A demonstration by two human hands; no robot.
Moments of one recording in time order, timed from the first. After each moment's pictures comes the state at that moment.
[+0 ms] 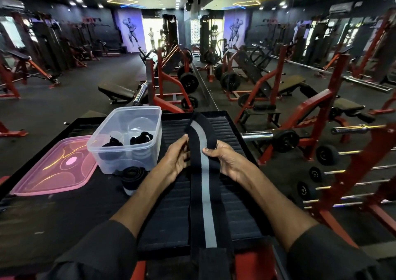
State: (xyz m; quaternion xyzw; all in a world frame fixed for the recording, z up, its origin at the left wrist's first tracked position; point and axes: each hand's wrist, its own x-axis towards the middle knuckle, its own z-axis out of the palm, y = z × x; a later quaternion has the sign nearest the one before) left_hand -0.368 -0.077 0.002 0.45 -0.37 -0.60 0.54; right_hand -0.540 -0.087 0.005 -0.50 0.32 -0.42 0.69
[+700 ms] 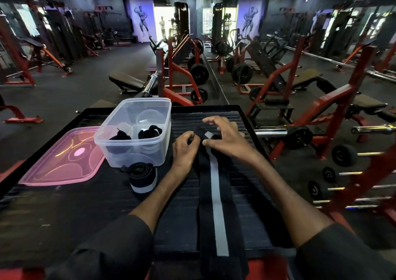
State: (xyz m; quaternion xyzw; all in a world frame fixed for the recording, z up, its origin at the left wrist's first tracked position) left_hand -0.366 -0.098 -0.021 0.59 -0.51 -0.25 0.58; right_hand -0.522 -0.111 0.033 -0.80 0.45 -0.31 0.25
